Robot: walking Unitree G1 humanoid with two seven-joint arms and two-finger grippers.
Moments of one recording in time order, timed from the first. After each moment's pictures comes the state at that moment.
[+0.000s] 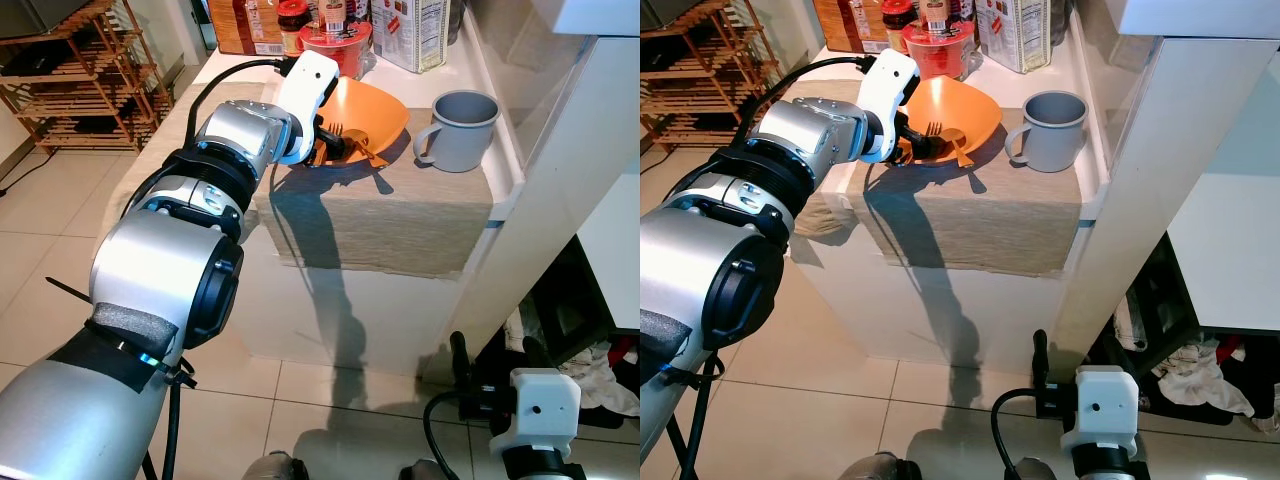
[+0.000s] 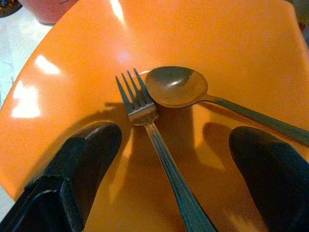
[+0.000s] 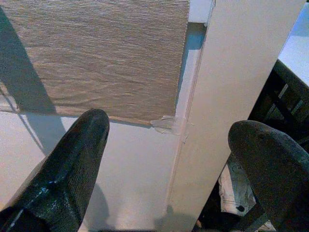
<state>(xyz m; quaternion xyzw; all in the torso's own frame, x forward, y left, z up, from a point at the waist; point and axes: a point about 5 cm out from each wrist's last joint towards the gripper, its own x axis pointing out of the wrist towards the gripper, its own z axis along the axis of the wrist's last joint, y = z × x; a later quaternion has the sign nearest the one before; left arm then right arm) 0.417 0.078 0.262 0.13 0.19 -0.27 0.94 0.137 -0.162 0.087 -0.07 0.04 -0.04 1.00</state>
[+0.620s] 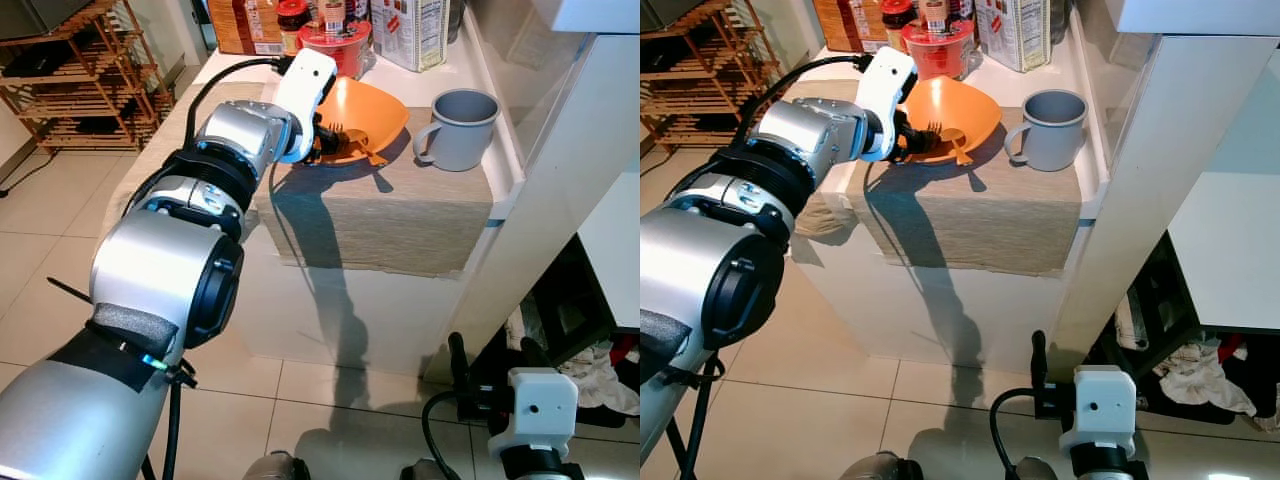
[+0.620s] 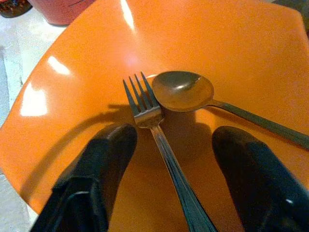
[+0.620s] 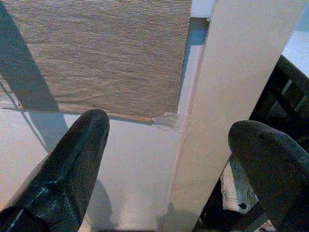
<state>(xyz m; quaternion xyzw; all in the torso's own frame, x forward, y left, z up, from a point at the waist) 0.418 0.079 0.263 0.12 0.18 -0.25 0.94 0.139 -0.161 0.087 -0.07 0.04 -0.03 1.00</state>
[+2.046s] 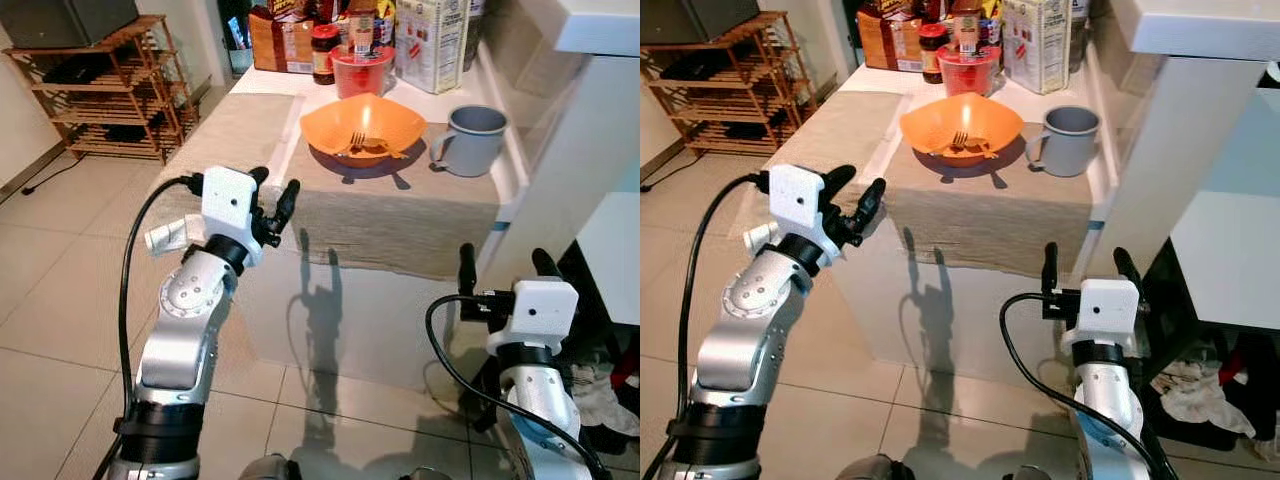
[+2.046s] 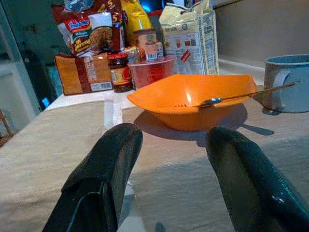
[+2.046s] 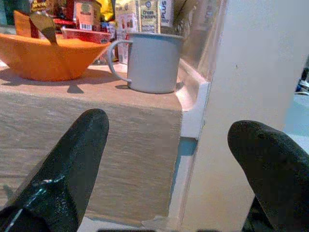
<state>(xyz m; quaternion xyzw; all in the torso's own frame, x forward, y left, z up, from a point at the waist) 0.301 0.127 0.180 0.04 -0.08 -0.18 0.98 0.224 -0.177 0.117 -0.09 -0.08 -0.07 0.99</state>
